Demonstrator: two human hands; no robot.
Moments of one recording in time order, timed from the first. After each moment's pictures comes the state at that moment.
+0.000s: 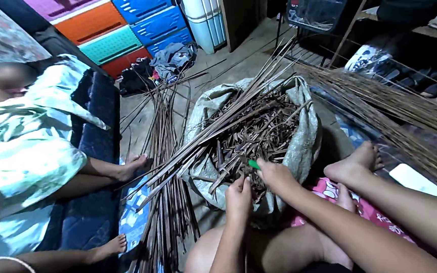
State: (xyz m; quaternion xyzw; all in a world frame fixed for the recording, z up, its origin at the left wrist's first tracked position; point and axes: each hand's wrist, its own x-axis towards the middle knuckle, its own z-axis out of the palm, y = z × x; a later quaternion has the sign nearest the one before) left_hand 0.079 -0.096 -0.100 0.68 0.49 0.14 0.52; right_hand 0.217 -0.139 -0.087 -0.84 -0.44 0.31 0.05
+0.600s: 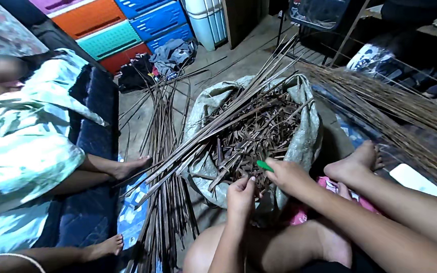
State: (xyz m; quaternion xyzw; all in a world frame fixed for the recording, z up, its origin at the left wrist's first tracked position) left_hand 0.078 -0.100 -0.092 0.59 0.47 0.16 0.64; right_hand 0.237 -0.163 -0.078 -0.81 -0.49 0.32 0.08
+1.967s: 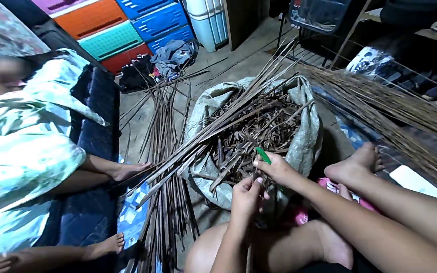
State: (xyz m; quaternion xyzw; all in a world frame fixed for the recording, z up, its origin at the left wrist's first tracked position) left_hand 0.079 -0.104 -0.089 0.54 0.39 0.16 0.73; right_hand 0.234 -0.145 -0.090 -0.69 -0.32 0.48 0.44
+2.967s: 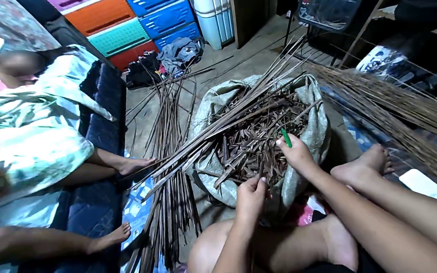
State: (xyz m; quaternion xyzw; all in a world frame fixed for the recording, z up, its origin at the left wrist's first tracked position) left_hand 0.077 -0.104 -0.090 0.64 0.44 0.12 0.62; right_hand 0.262 -0.139 -0.089 -0.82 -0.30 0.29 0.40
